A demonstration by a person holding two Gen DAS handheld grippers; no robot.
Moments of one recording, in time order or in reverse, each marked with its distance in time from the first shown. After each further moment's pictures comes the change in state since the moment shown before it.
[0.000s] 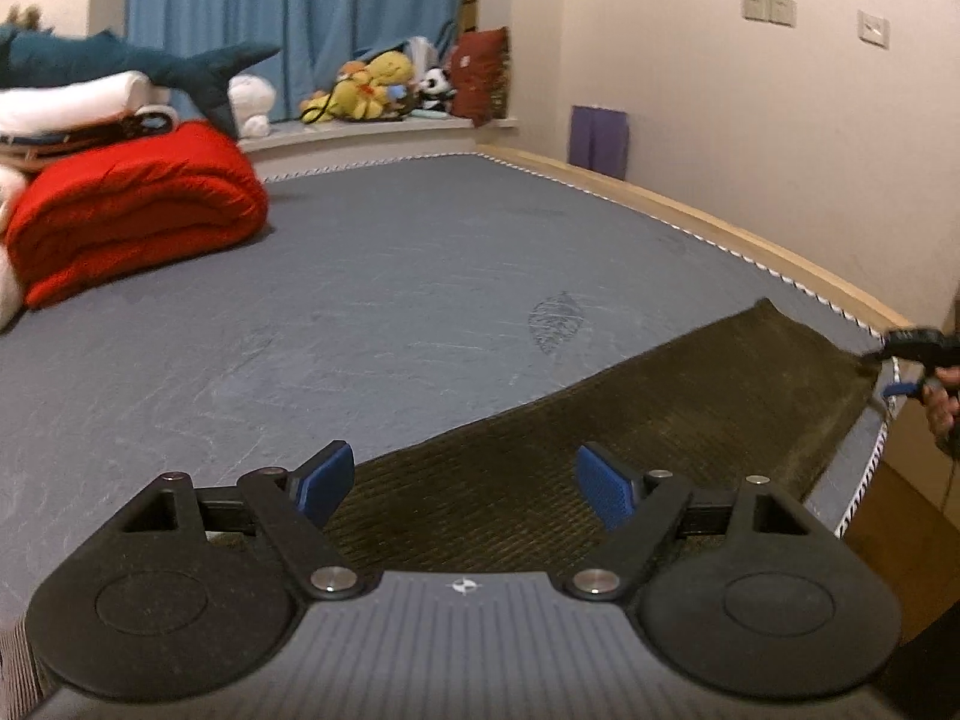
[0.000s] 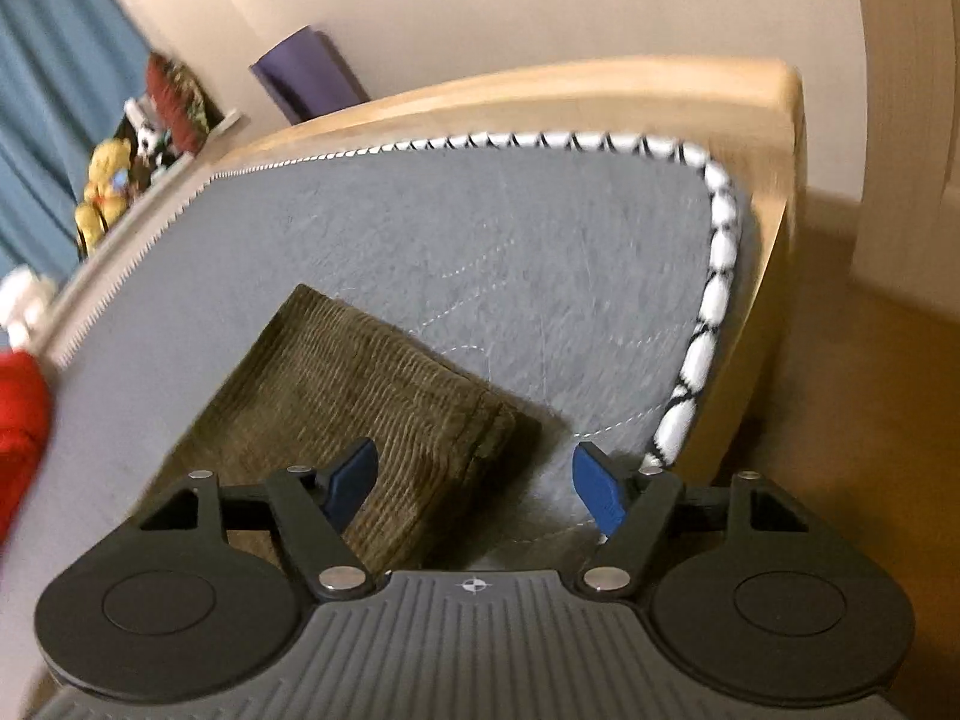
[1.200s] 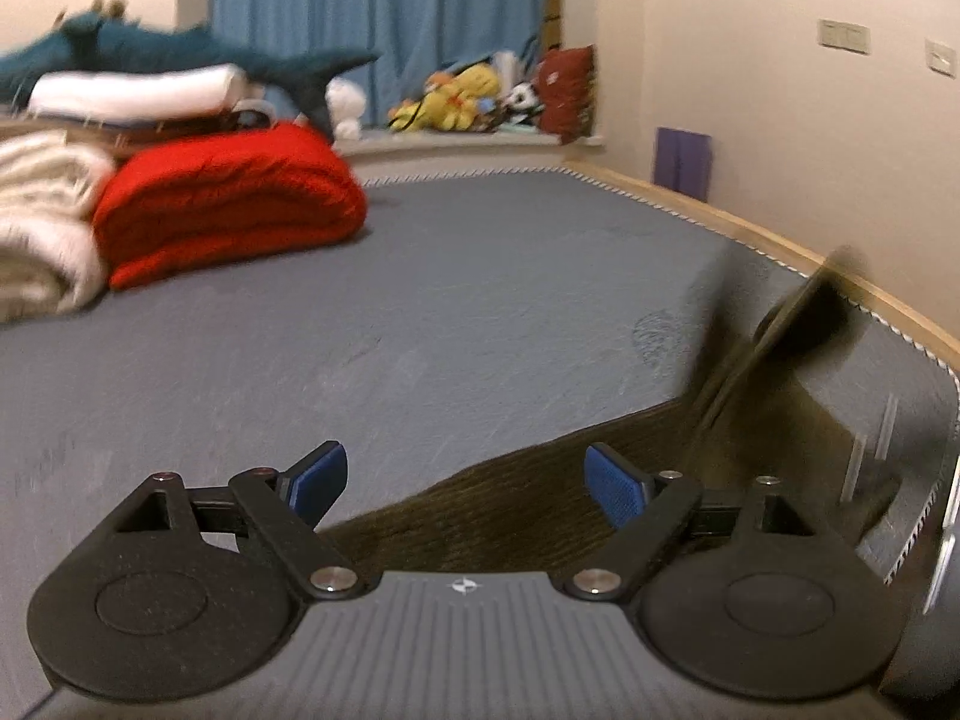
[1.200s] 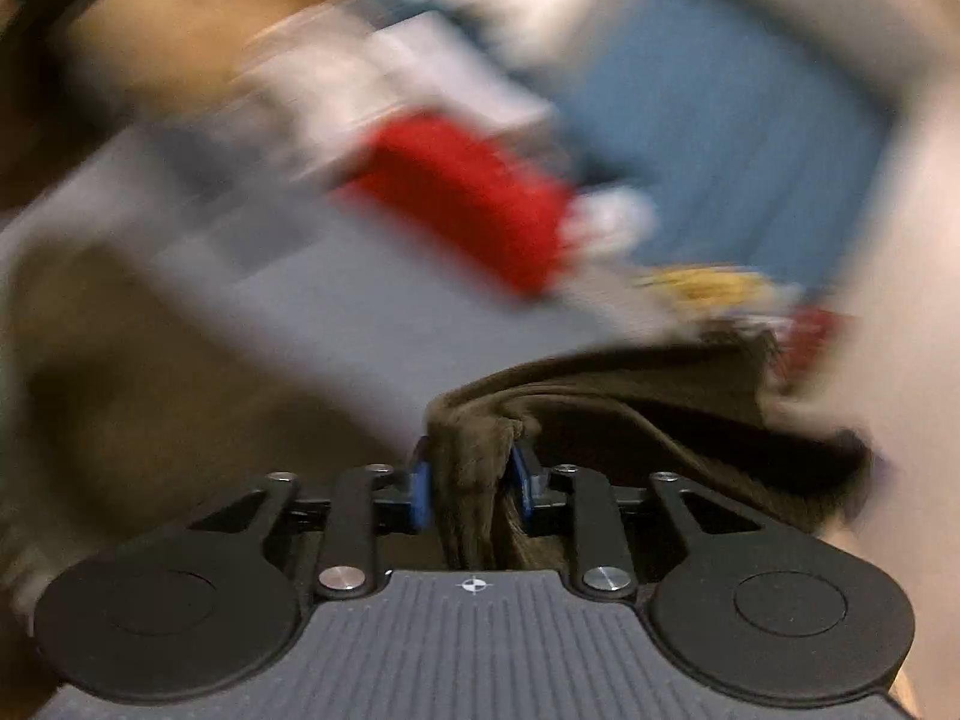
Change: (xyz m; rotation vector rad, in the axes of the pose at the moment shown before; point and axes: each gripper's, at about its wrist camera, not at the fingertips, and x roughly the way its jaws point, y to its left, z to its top) left arm -0.019 0.065 -0.016 -0.103 -0.011 0.147; right arm -0.142 0.312 -0.349 -1.560 -0.237 0.561
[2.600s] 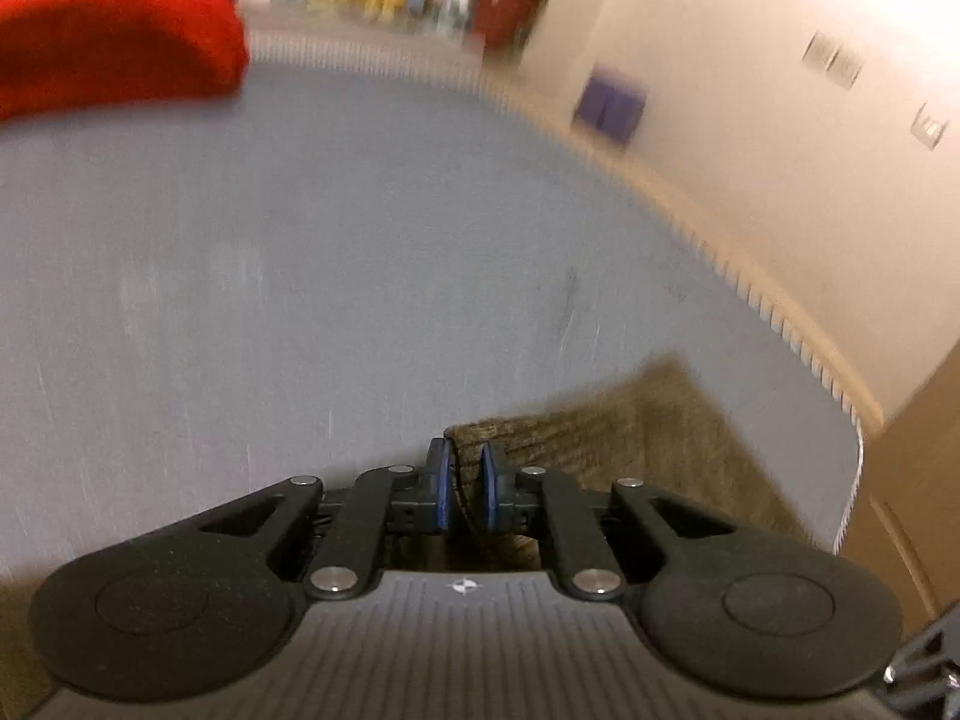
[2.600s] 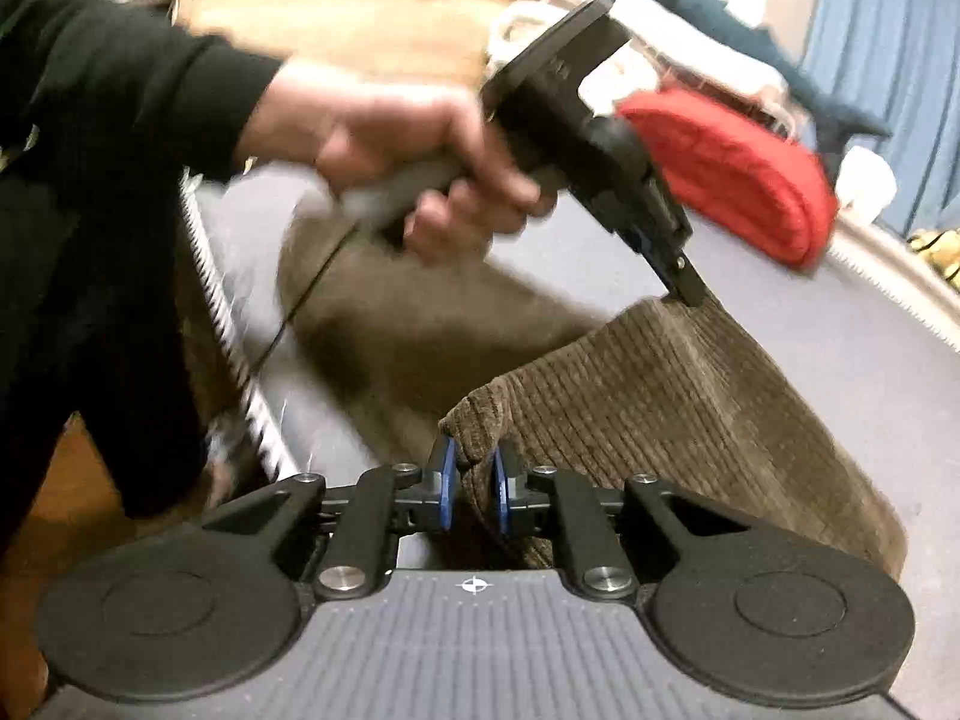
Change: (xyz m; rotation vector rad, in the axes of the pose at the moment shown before) left arm 0.155 0.013 0.010 -0.162 0.267 -0.331; right arm -0.024 -0.026 -0.037 0.024 0.009 0.512
